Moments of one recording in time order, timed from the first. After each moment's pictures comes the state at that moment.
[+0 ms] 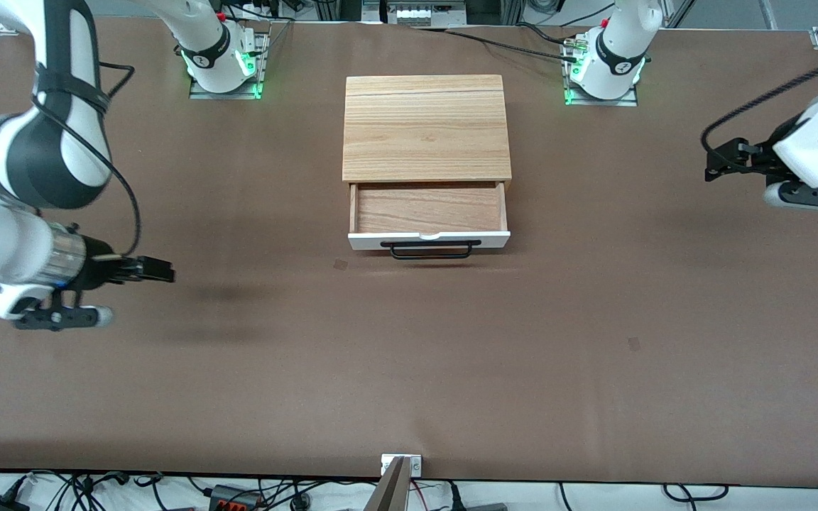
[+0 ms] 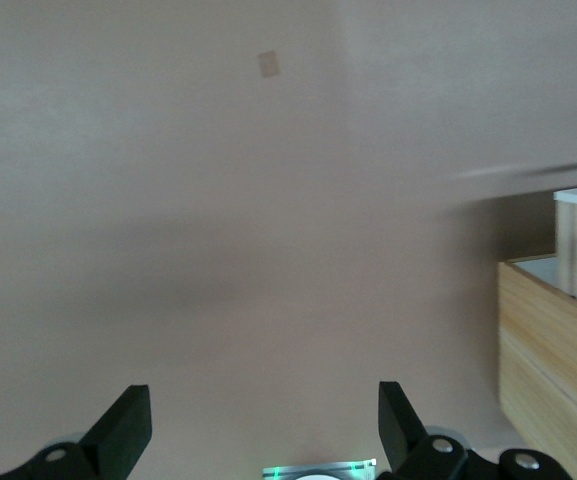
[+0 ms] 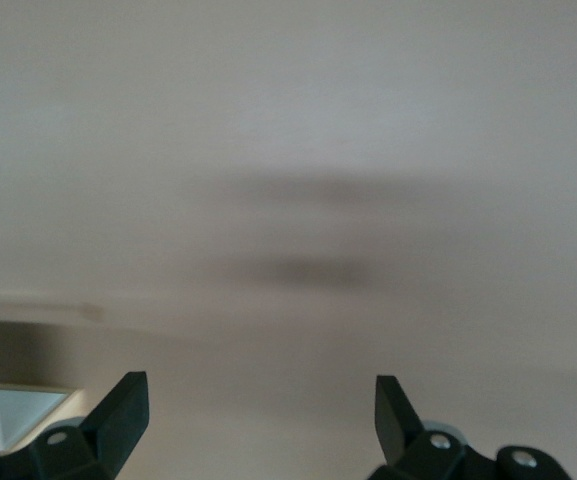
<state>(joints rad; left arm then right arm) 0.06 0.03 -0.12 -1.62 0.05 1.50 0.04 0.32 0.48 -0.34 -1.26 0.21 1.64 -0.04</state>
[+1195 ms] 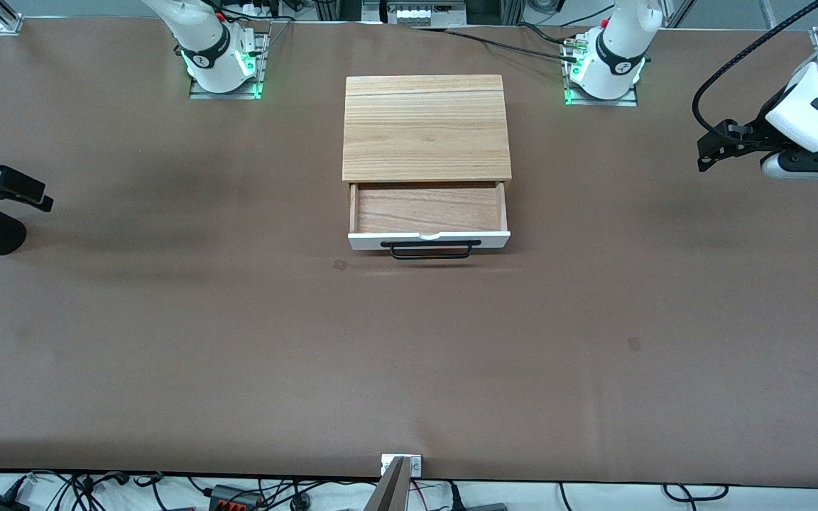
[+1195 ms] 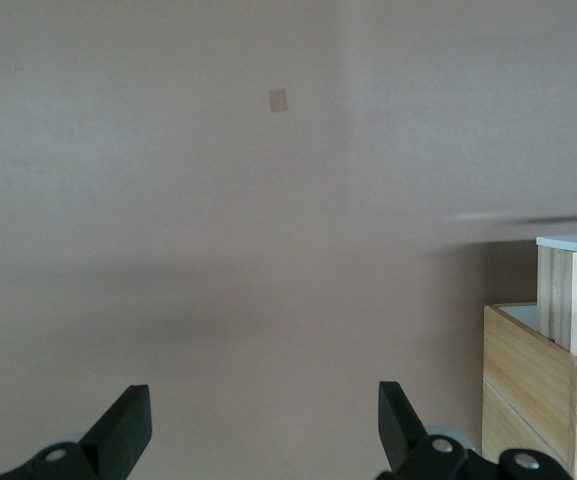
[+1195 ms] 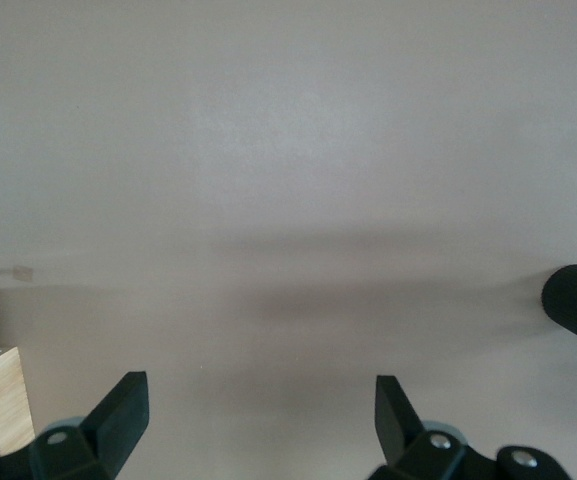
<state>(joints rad) -0.01 -0.10 -0.06 -1.76 0.02 1.62 -0.05 -0.03 0.11 -0.05 -1.54 0.01 1.63 -0.03</state>
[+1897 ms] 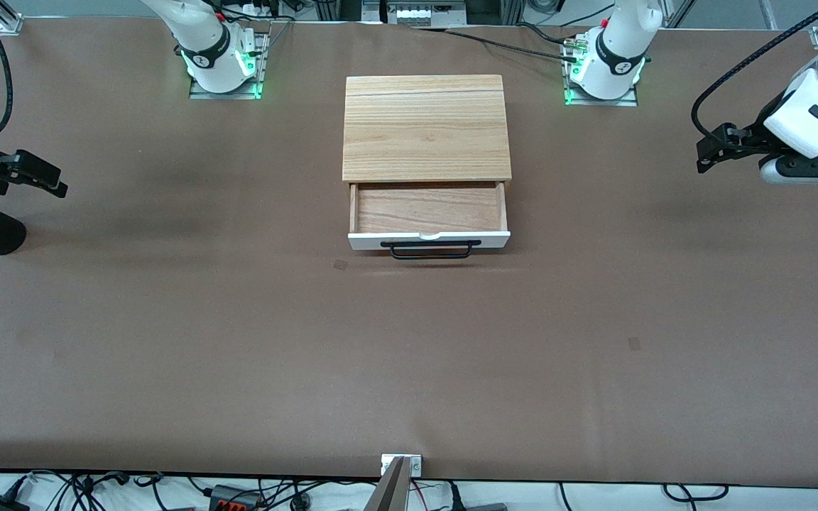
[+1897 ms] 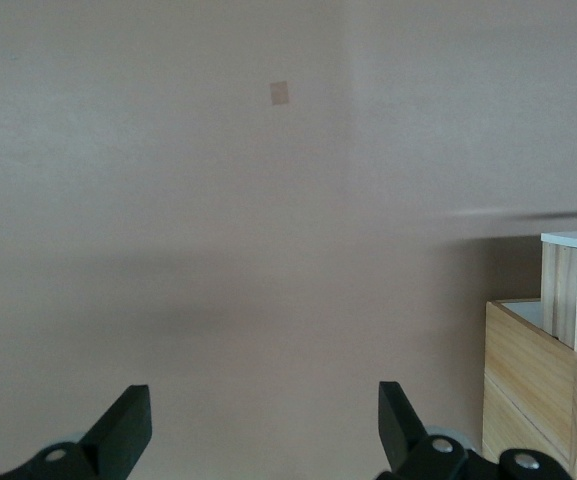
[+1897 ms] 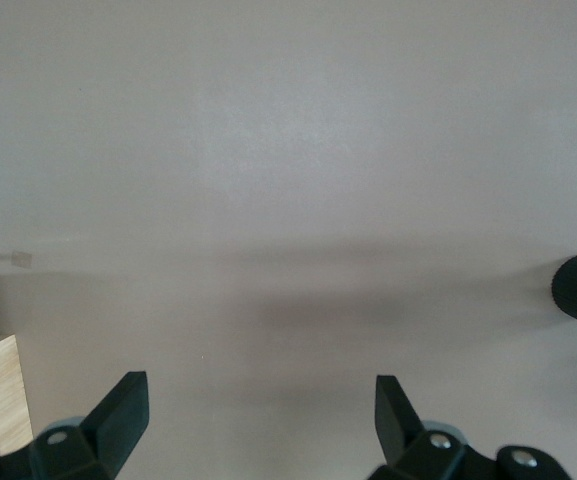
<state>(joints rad) 0.00 -0.08 -0.06 -1.75 0.02 1.61 -0.05 -0.03 0.03 -0.05 -1.65 0.01 1.67 -0.03</state>
